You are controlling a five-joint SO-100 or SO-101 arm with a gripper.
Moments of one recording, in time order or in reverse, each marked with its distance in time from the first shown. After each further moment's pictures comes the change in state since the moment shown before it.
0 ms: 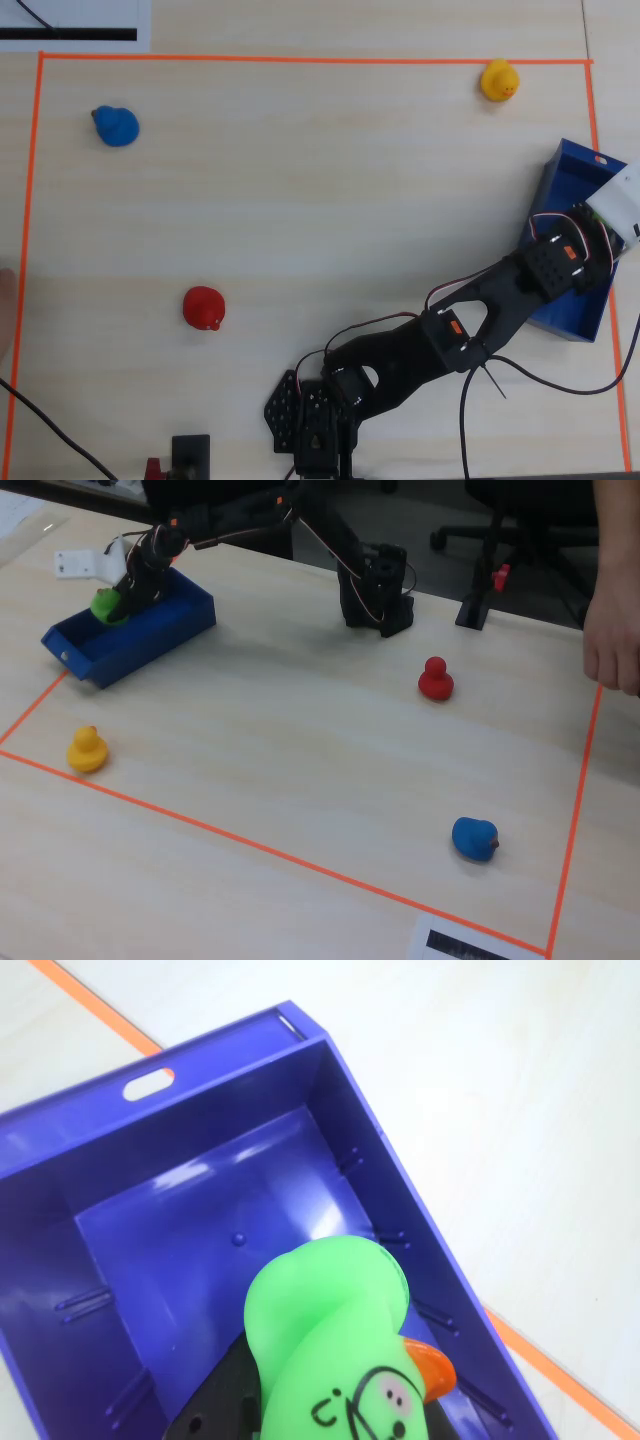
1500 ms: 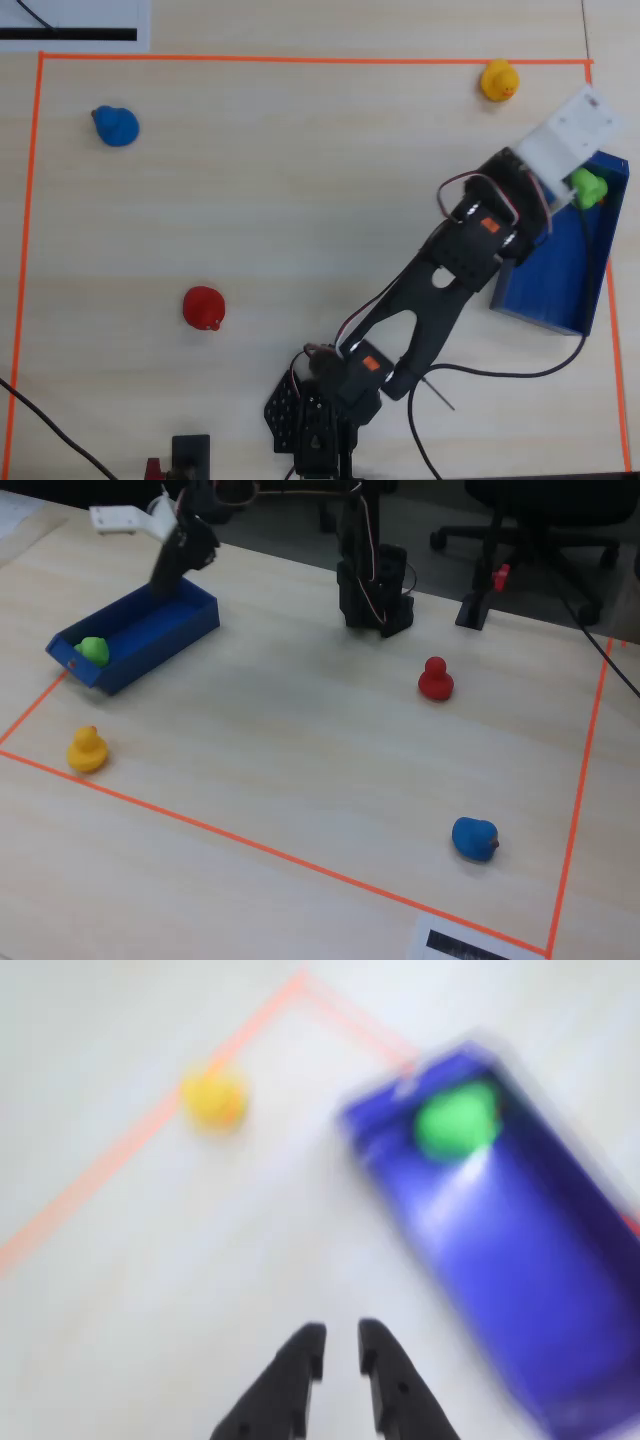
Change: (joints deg) arm -20.7 43.4 19.1 28.0 17.6
